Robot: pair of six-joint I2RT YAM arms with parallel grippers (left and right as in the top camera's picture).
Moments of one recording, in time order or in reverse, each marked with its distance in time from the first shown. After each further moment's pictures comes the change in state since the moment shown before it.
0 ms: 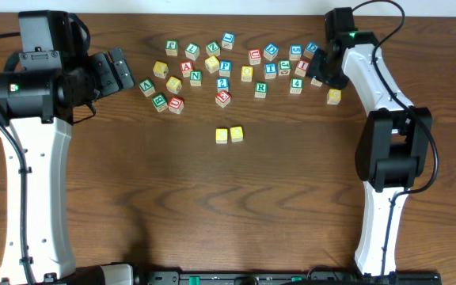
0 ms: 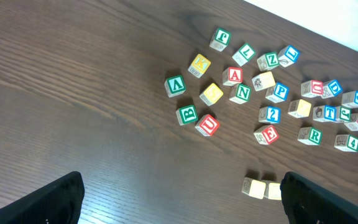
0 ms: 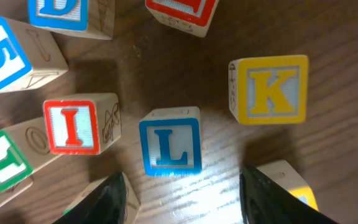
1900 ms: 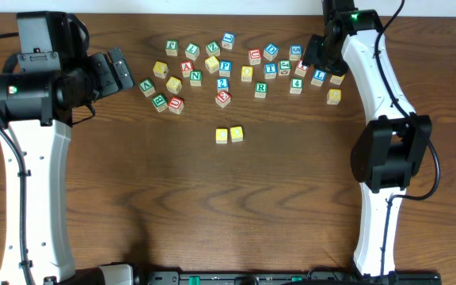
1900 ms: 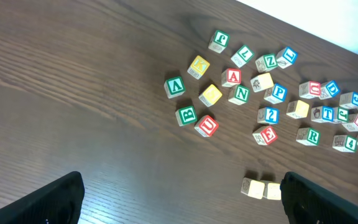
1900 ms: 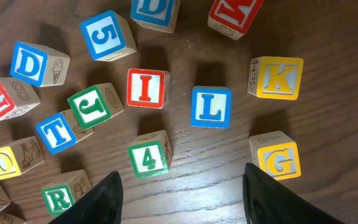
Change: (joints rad) left arm 0.000 -0.010 0.000 0.000 0.000 0.000; right arm 0.037 0.000 0.256 -0.256 -0.017 -0.077
